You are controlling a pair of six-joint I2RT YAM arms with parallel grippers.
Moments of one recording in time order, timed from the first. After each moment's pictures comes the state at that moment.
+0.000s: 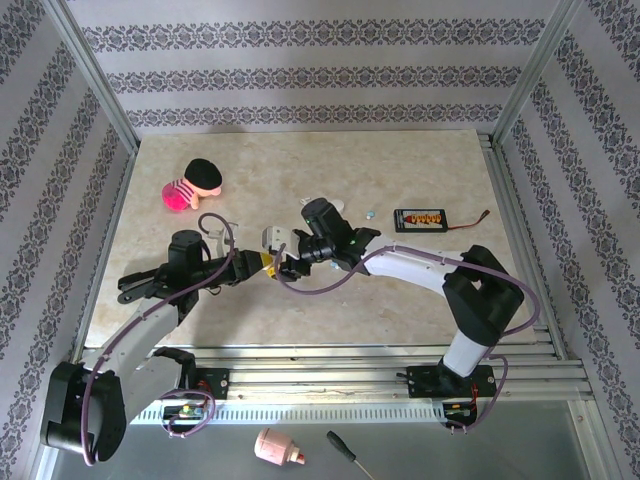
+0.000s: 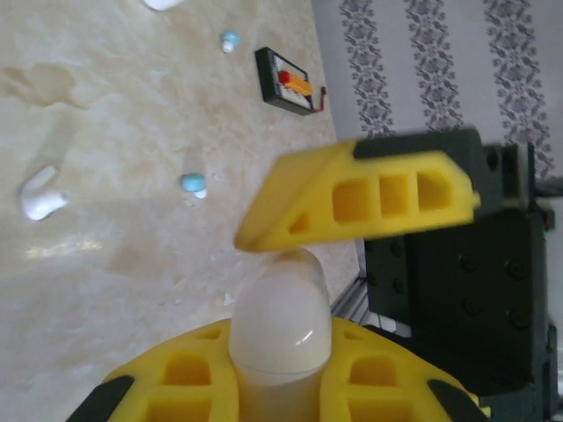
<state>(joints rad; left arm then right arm) -0.19 0.97 0.42 0.09 0.84 -0.80 0.82 1.69 1.11 -0.05 -0.58 -0.48</state>
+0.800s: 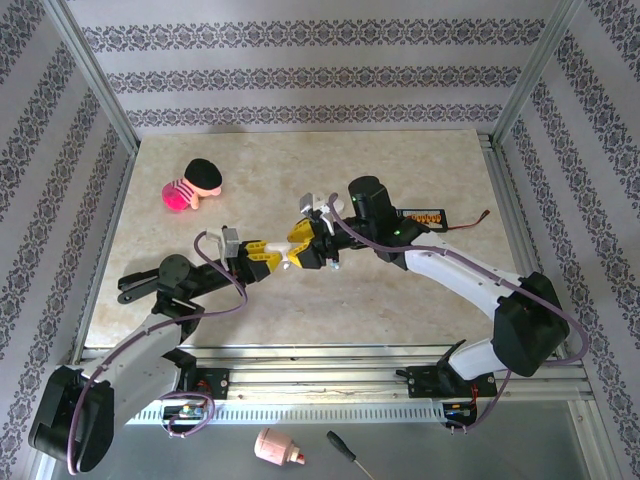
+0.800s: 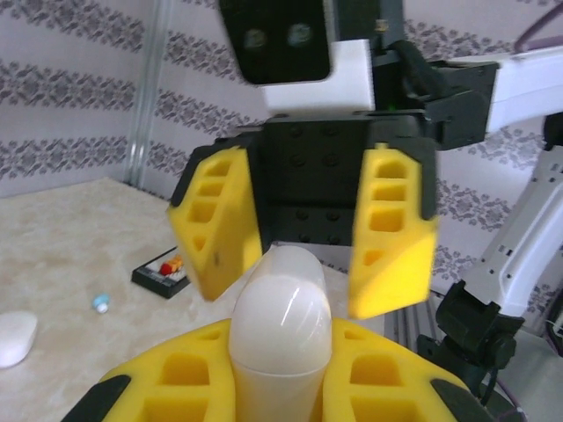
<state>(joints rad) -0.32 0.91 0.27 0.86 0.85 -0.40 0.67 1.45 1.05 -0.05 -0.97 -0.02</state>
